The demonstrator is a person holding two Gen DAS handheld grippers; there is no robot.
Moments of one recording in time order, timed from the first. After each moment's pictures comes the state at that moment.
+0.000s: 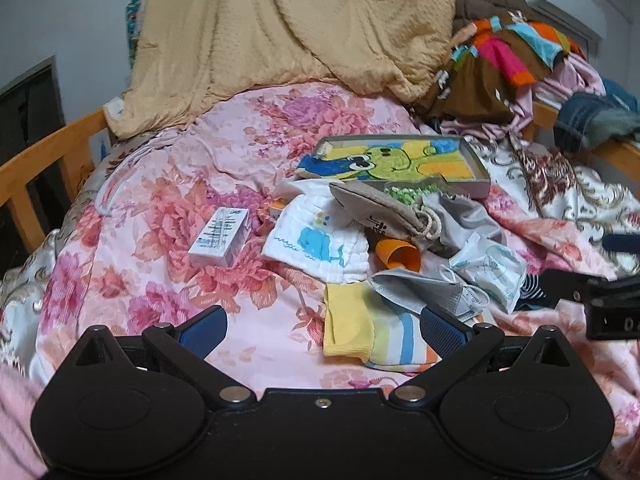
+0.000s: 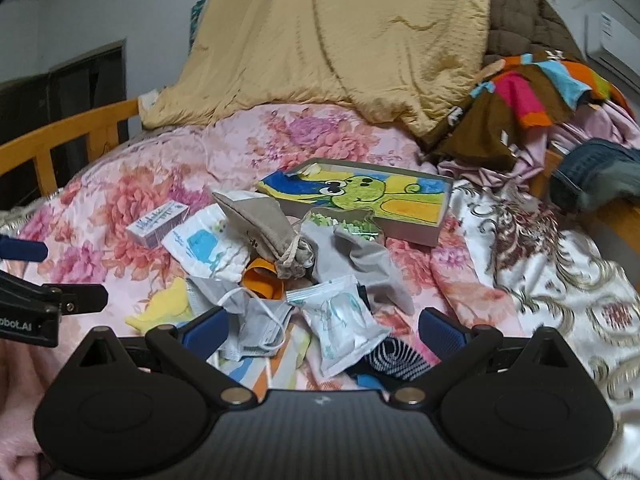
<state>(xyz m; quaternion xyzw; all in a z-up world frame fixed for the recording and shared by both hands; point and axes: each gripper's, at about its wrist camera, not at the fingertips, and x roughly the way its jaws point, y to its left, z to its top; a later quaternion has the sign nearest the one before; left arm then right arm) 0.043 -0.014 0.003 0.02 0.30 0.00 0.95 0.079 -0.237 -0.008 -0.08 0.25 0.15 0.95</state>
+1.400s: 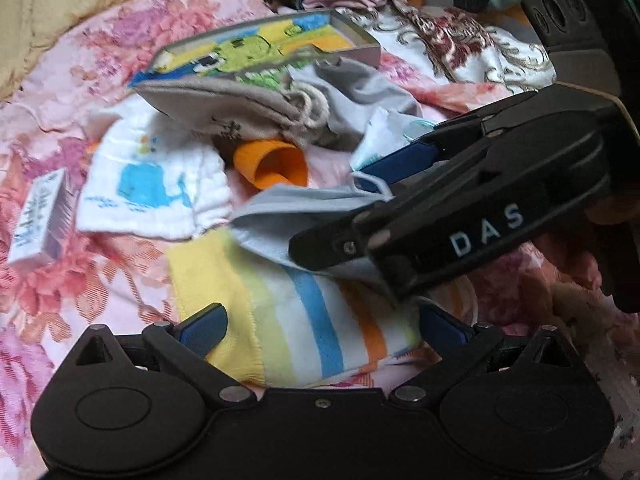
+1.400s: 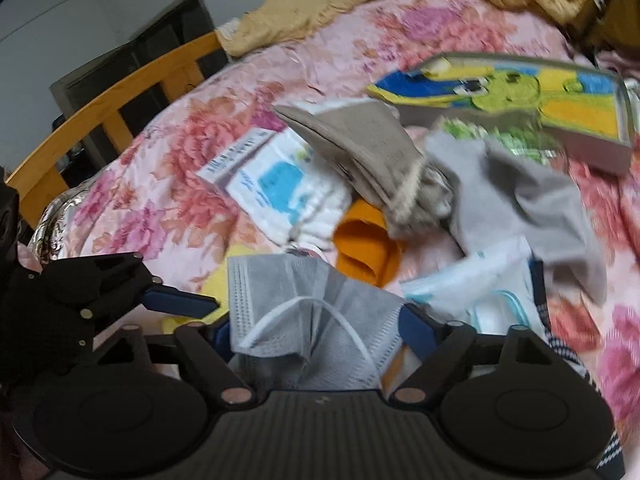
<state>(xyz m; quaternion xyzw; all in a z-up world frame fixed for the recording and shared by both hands) 0.143 -0.055 -0.078 0.09 0.44 -0.20 0.87 0.209 -0.203 -0.080 -0.01 0.40 0.35 0.85</state>
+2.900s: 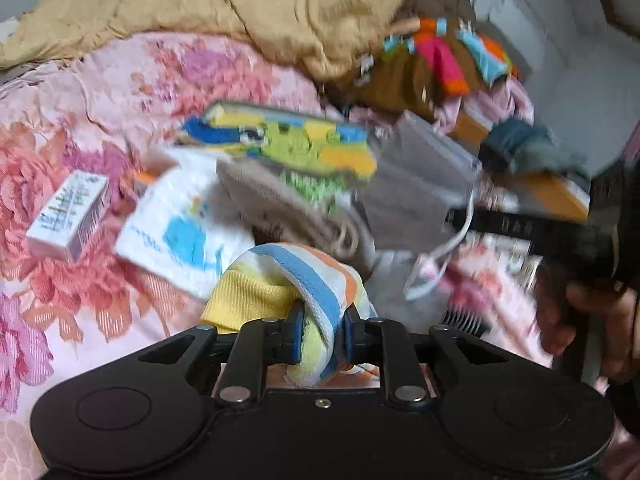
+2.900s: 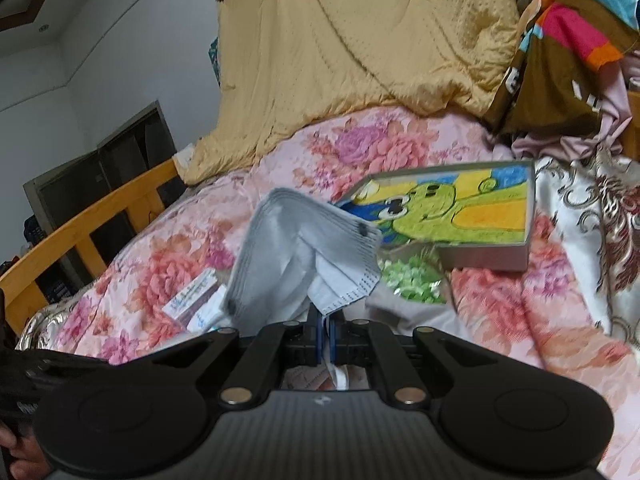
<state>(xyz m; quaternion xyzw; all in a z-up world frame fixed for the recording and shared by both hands) 0.138 -0.003 -0.031 -0.13 0.32 -0.19 0.92 0.214 -0.267 -0.016 0.07 0.26 0.28 0.92</state>
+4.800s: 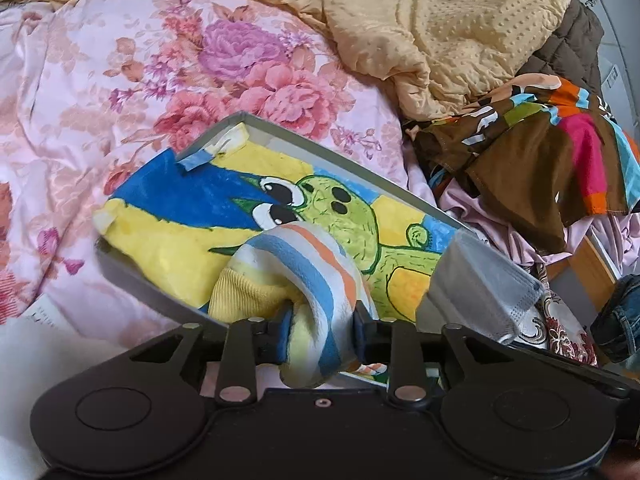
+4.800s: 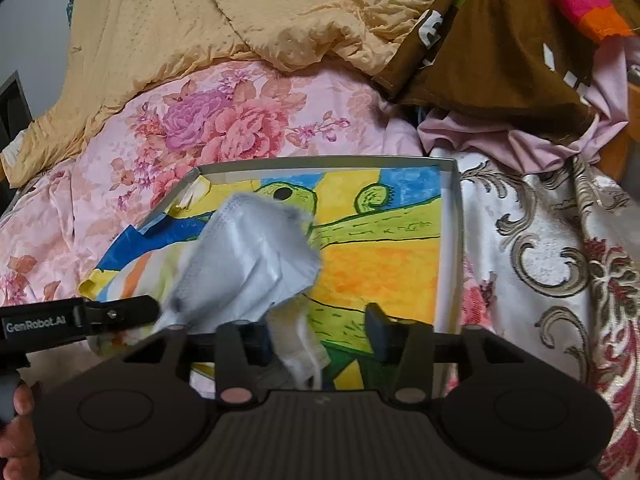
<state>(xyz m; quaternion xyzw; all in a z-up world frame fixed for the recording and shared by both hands) 0.444 -0.035 -0.066 -0.24 0.35 -0.10 0.90 0.452 -0.259 -0.038 0.02 0.35 0.10 0.93</state>
